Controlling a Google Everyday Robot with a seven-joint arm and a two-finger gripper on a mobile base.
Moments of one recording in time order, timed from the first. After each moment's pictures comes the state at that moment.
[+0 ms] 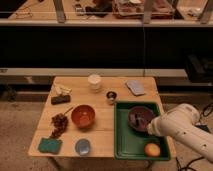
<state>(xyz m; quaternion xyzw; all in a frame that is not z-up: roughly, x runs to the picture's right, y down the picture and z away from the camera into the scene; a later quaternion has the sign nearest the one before) 0.242 0.210 0.708 -0.10 -0.15 -0.73 0.66</state>
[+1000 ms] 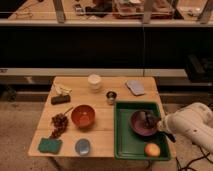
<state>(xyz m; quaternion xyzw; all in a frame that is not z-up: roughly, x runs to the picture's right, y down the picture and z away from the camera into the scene) 0.287 0.184 0.724 -0.11 -0.12 -0.71 0.68</state>
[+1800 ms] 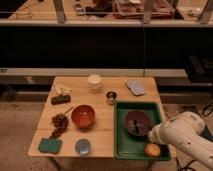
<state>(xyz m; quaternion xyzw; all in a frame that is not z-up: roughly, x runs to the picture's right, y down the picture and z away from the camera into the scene) 0.249 0.224 0.691 -0.09 -0.15 -0.76 0.63</state>
